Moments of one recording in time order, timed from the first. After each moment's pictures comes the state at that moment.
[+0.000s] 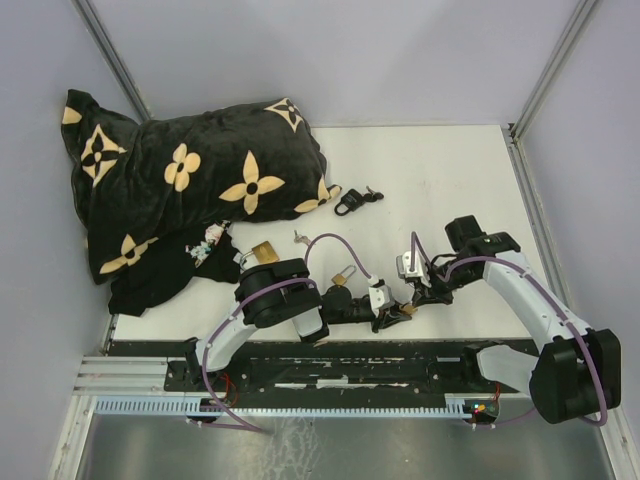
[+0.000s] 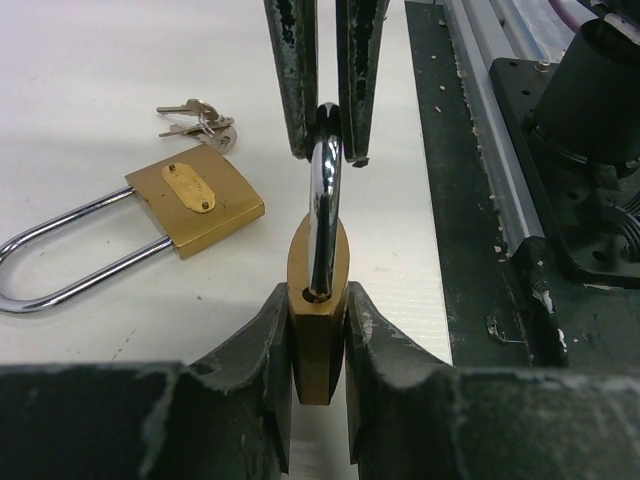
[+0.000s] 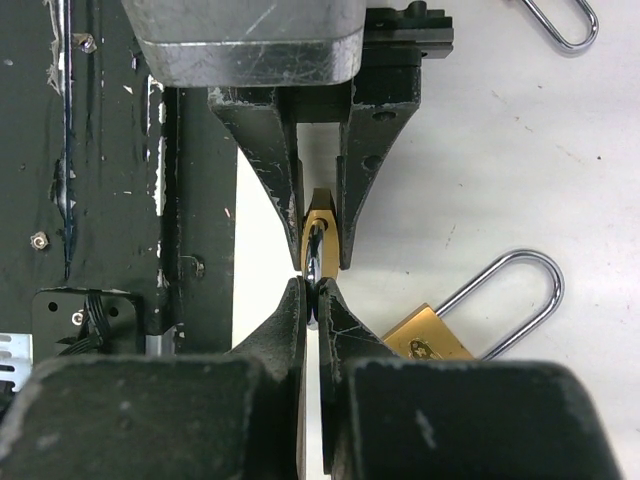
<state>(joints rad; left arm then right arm) -1.15 2.26 0.74 1.53 0.34 -0.04 0.22 1.16 0.79 -1.10 -0.77 -1.33</state>
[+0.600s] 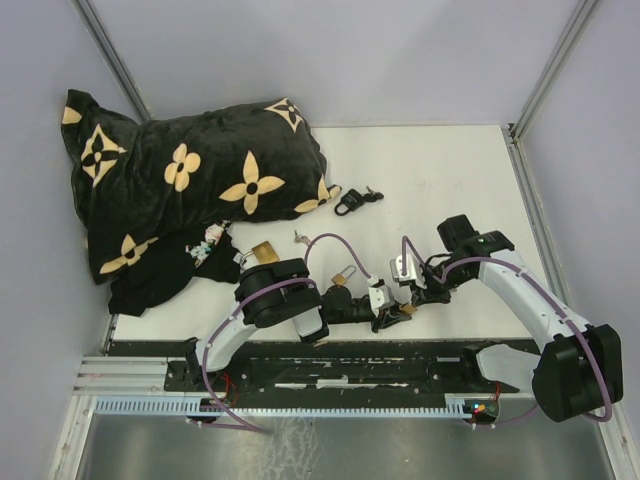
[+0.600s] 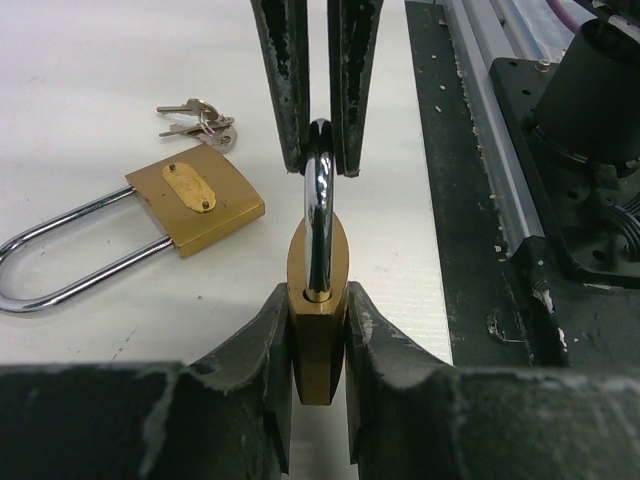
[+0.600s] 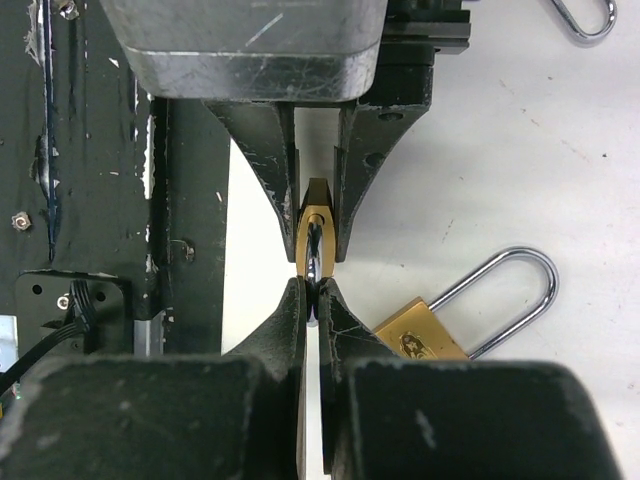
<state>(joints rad) -1.15 2.26 0.74 1.53 0.34 -0.04 0.29 1.17 0.81 -1.08 -0.70 -1.31</state>
